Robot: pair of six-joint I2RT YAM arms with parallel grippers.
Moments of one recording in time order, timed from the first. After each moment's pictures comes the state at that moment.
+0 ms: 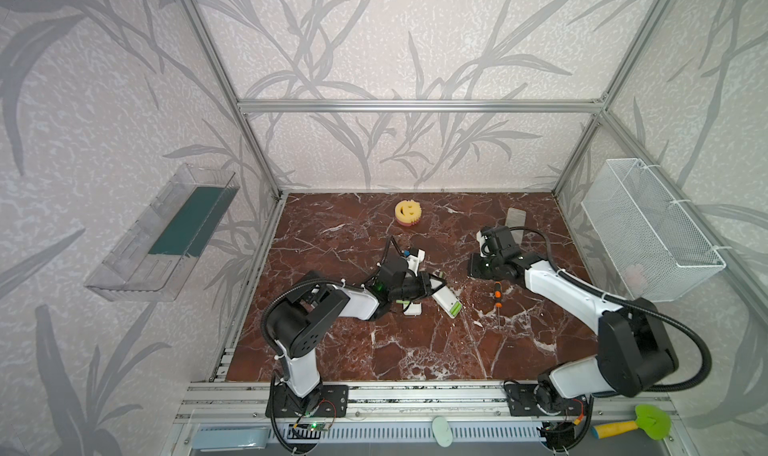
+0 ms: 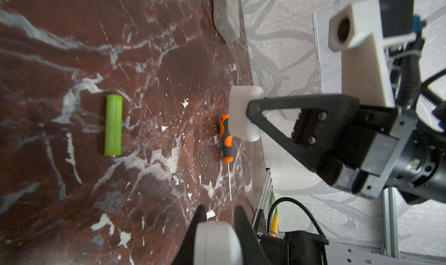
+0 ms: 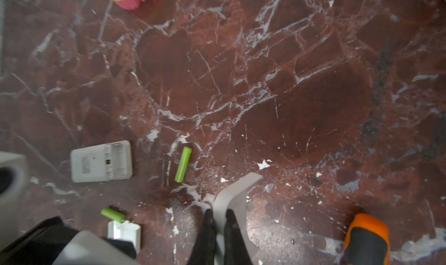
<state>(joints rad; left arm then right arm) -0.72 1.82 0.70 0.73 0.50 -1.07 0.39 1.52 0.96 -0.43 -0.12 0.47</state>
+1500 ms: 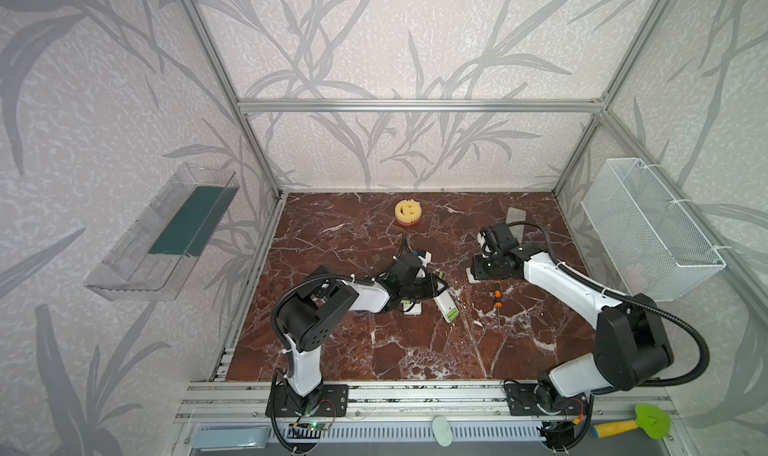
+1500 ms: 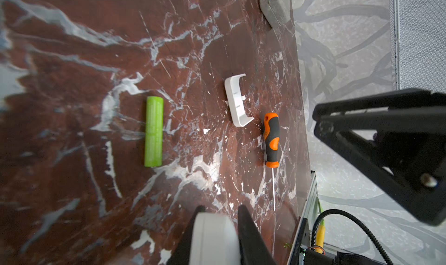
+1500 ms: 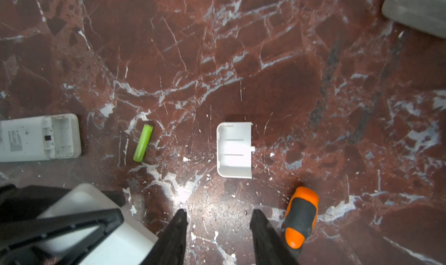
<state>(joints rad) -0.74 1.87 0.84 0.44 0.39 -0.91 0.39 1.49 1.00 -0.63 -0.03 0.36</state>
